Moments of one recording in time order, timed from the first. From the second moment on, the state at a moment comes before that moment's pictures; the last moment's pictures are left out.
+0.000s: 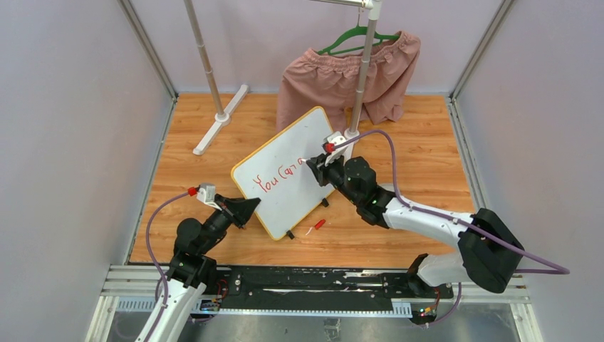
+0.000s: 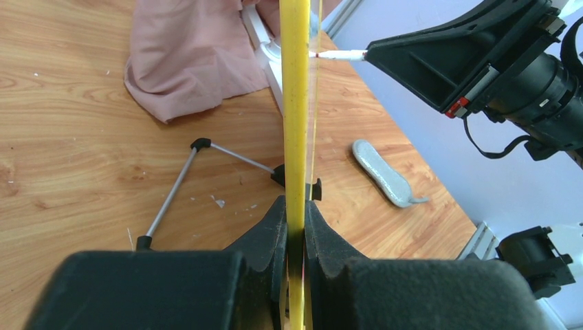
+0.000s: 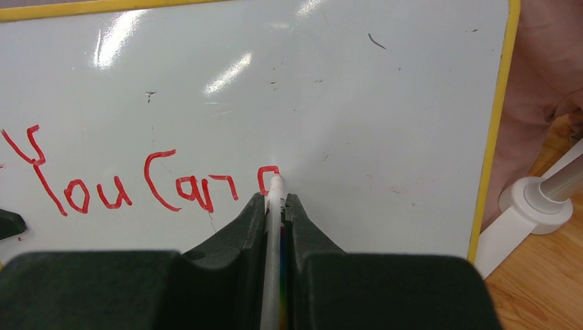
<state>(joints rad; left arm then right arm) -0.32 0.00 0.01 0.07 0.31 -0.63 0.86 1.31 0.70 0.52 0.15 0.06</state>
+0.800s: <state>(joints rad) -0.32 0.00 0.01 0.07 0.31 -0.63 0.86 1.34 0.78 0.52 0.15 0.04</state>
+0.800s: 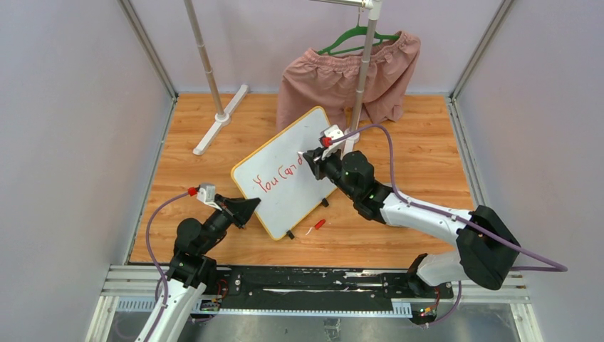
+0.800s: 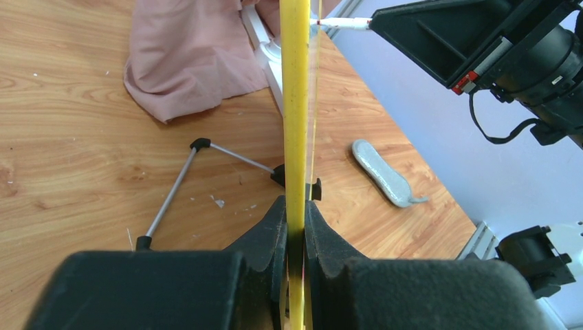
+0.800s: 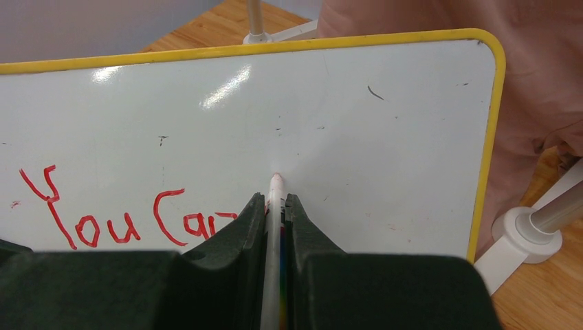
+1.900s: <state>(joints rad) -0.32 0.00 0.01 0.07 0.30 -0.63 0.86 1.32 0.69 0.55 0.15 0.07</state>
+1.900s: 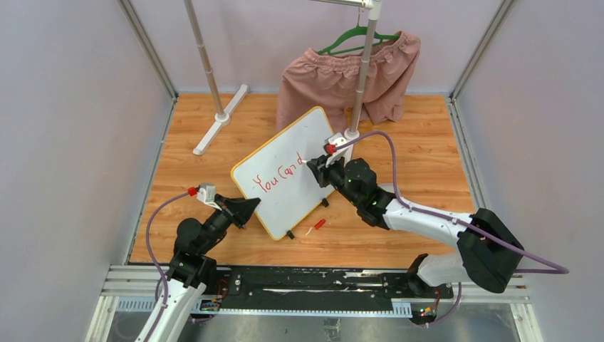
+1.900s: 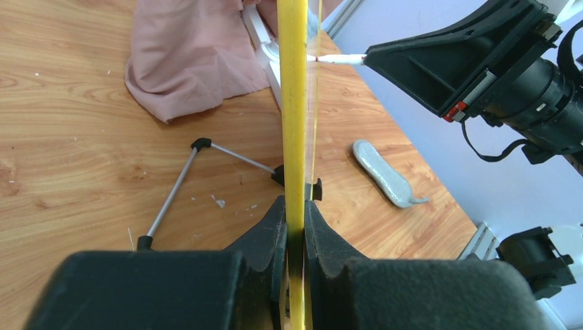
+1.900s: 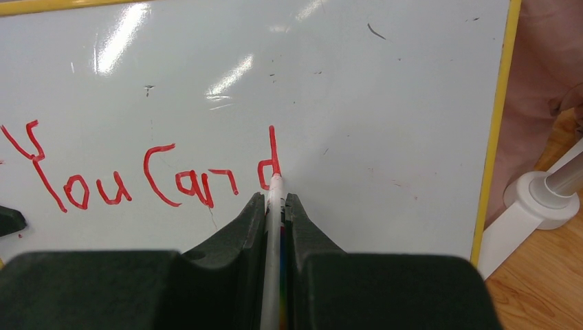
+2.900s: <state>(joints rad) -0.32 0.00 0.01 0.07 0.31 -0.63 0.86 1.27 0.70 0.52 0.17 0.08</state>
